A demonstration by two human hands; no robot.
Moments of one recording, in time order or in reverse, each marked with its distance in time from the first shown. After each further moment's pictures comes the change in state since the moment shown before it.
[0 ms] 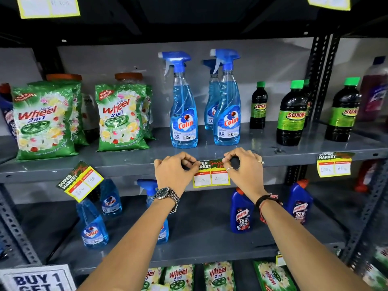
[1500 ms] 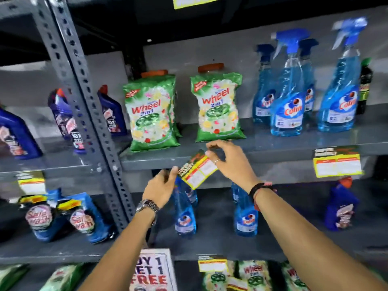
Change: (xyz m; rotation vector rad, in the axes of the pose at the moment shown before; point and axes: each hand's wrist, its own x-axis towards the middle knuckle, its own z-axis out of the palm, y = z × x) left_hand 0.004 -0.282 -0.193 -0.013 -0.291 -0.377; right_hand -0.023 -0.248 0.193 0.318 -0.327 -0.090
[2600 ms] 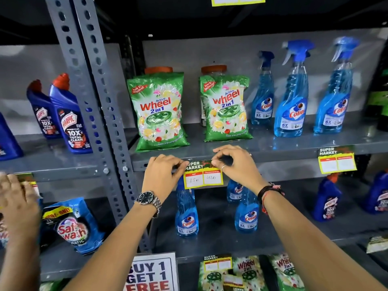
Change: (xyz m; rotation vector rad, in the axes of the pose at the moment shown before) left_hand 0.027 -0.013 -0.049 0.210 0.181 0.651; right_hand -0.001 -0.031 0.031 -0.174 -0.017 0.110
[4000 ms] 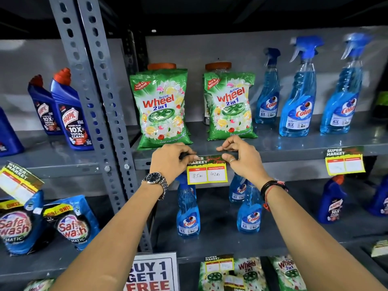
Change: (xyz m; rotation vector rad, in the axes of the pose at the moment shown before) left_hand 0.041 0.003 -0.006 -0.064 -0.135 -0.047; right_hand 0.015 -0.005 -0.003 0.068 0.062 0.098
